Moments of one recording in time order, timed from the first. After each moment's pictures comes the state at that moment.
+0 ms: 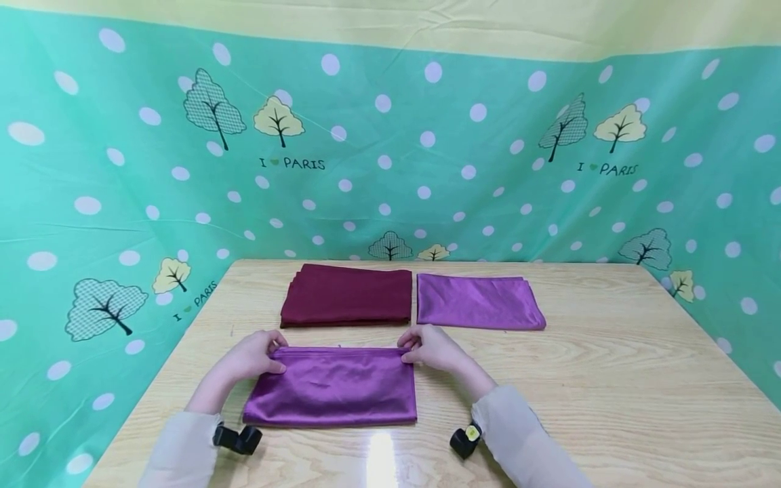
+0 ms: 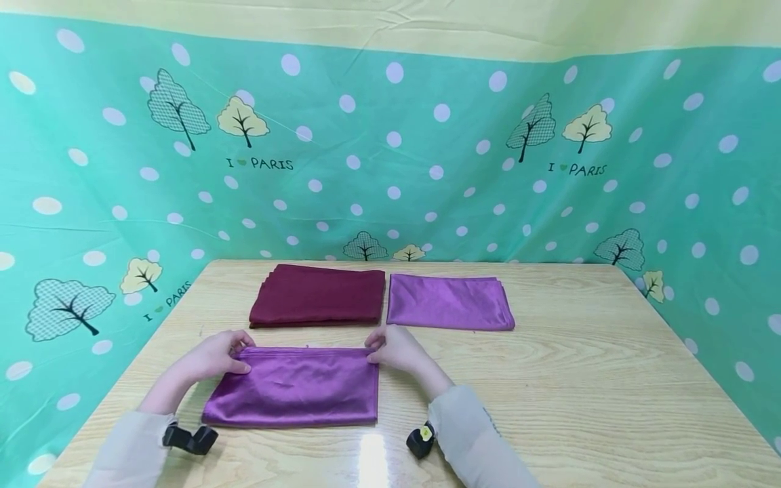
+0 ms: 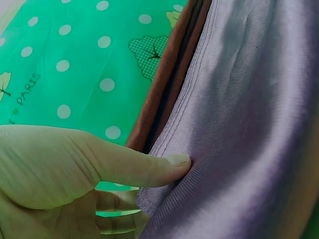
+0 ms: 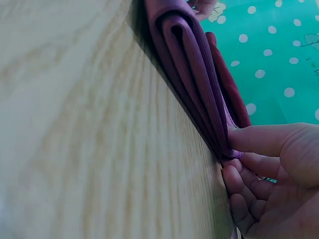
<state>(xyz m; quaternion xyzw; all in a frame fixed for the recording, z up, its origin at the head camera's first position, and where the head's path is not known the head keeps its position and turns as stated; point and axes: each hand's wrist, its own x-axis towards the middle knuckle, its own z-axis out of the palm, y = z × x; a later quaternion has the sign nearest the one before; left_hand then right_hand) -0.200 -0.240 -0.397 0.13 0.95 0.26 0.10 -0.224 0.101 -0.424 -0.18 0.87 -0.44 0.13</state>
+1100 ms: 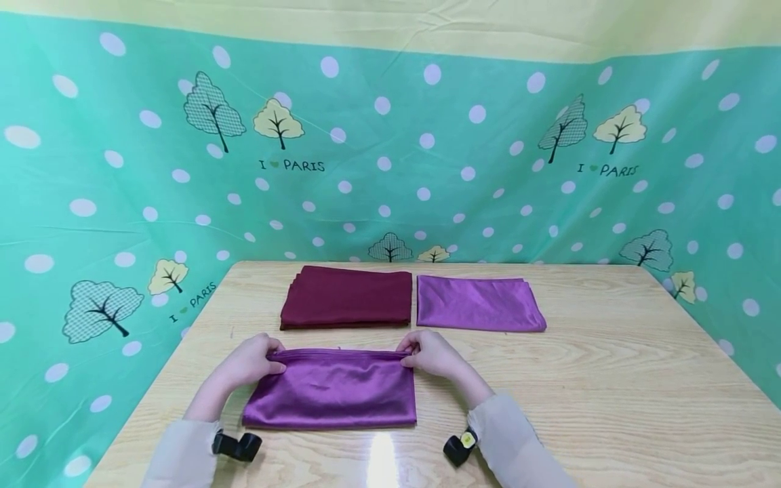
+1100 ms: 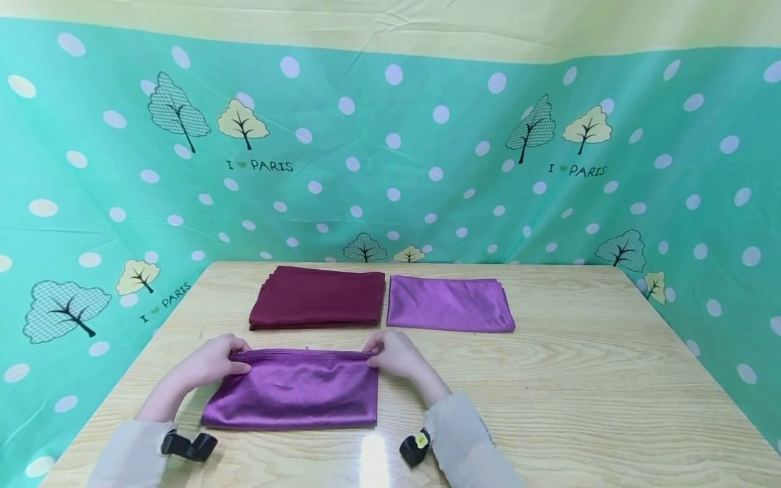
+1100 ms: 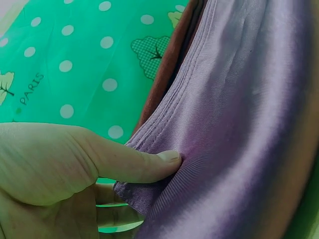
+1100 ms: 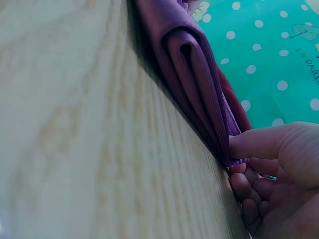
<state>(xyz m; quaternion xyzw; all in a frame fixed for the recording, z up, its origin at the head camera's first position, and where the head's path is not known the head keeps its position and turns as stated) -0.195 -0.238 -0.399 0.14 0.96 0.23 0.07 -0.222 0.100 -0.432 -0.20 0.86 -0.45 0.12</state>
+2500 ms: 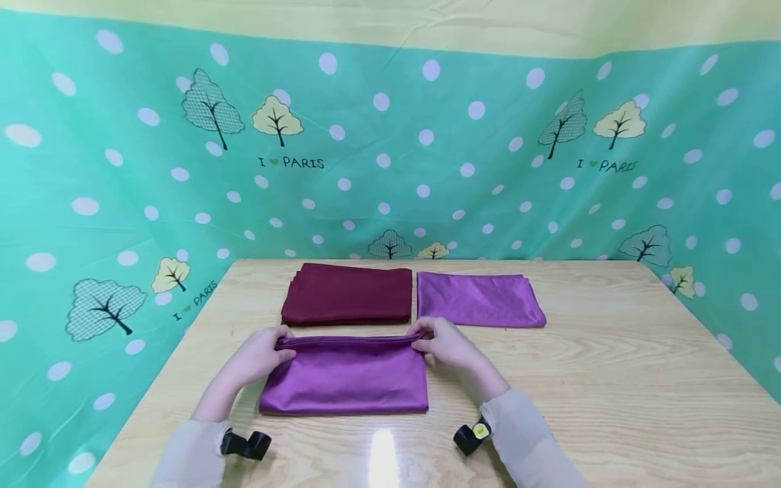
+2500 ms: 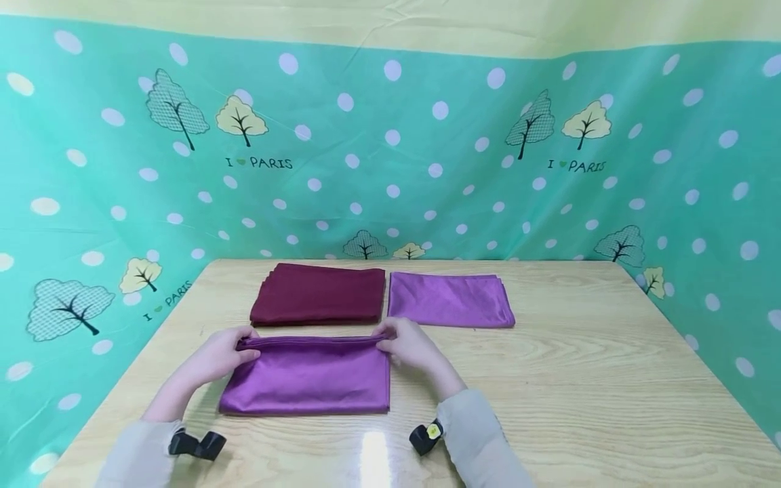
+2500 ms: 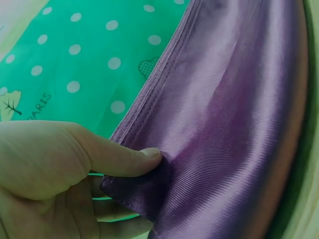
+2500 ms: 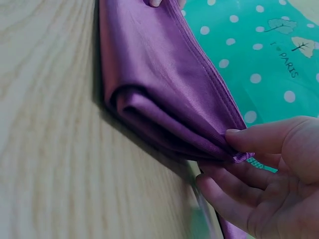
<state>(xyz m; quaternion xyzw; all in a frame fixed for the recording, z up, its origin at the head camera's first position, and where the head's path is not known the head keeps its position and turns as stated) -0.191 -0.222 -0.390 0.13 0.96 0.25 0.01 -0.212 0.115 -0.405 -0.15 0.82 -0.53 0.16</state>
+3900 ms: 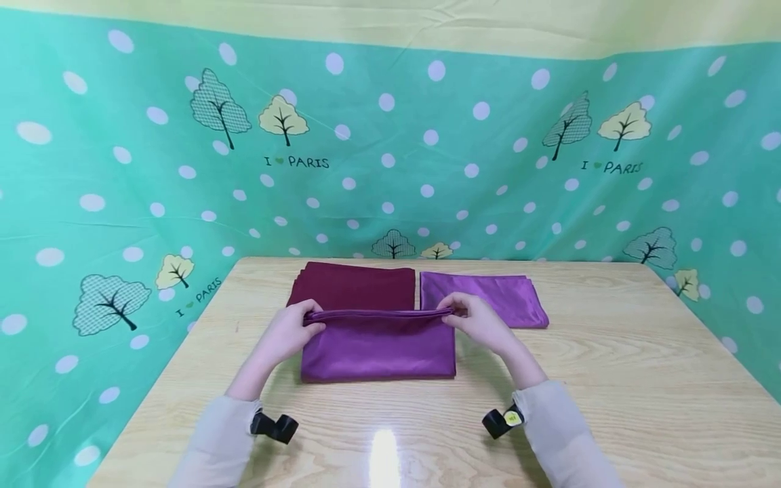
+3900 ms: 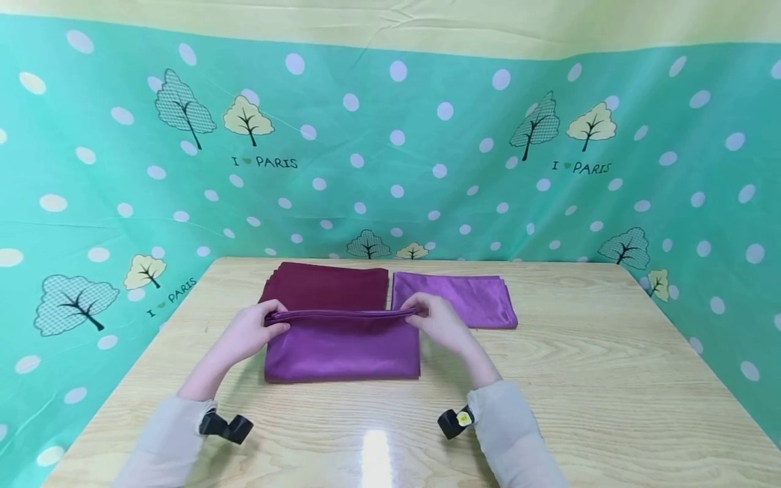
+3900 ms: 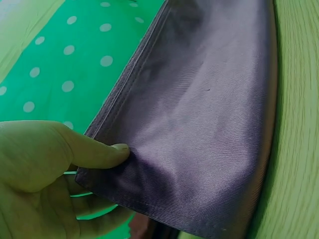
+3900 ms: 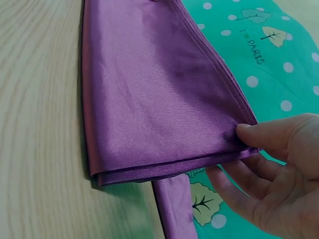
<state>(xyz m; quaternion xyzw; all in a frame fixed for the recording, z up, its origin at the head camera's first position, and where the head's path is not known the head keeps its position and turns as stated) -0.209 -0.180 -0.372 0.12 0.95 0.30 -0.04 -0.222 0.159 -0.371 -0.19 0.87 -0.46 0.03</state>
